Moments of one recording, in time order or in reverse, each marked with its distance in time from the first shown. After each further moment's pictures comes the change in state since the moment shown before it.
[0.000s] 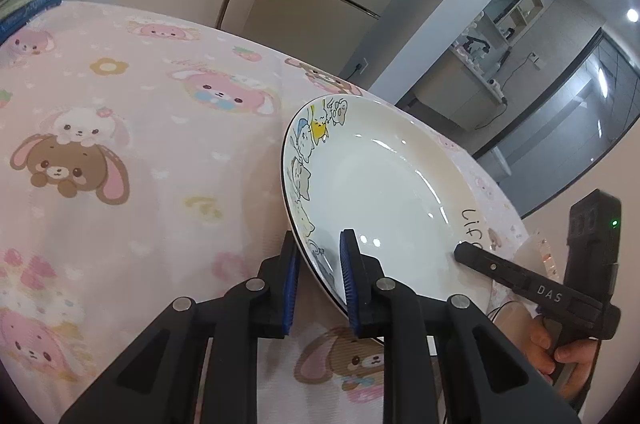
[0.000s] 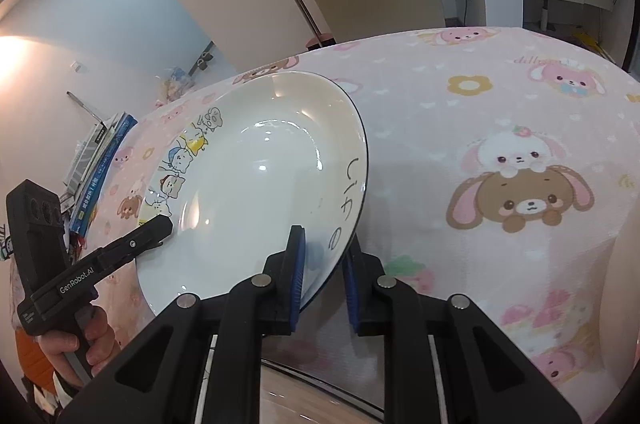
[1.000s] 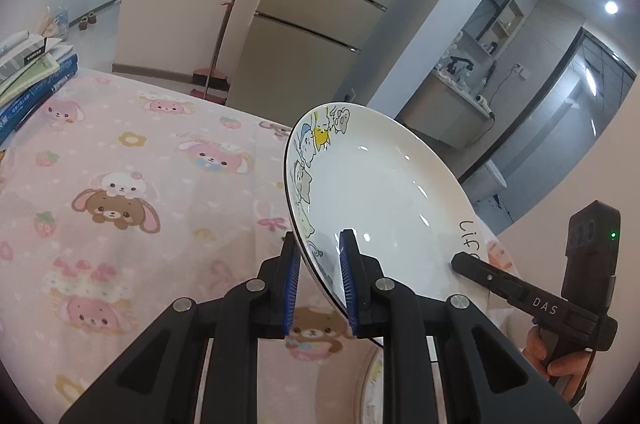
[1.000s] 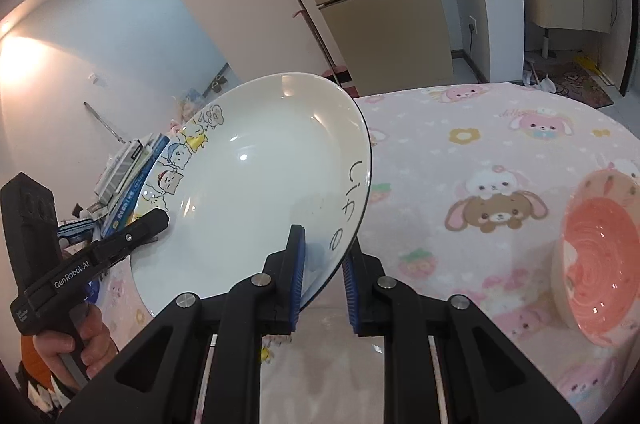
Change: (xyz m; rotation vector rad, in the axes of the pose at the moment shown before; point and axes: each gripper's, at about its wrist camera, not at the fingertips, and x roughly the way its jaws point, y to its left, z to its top) left arm -0.095 -0.047 0.004 0.042 -0.116 -0.014; right arm -0.084 0.031 -0.008 -0.020 -0.103 0.043
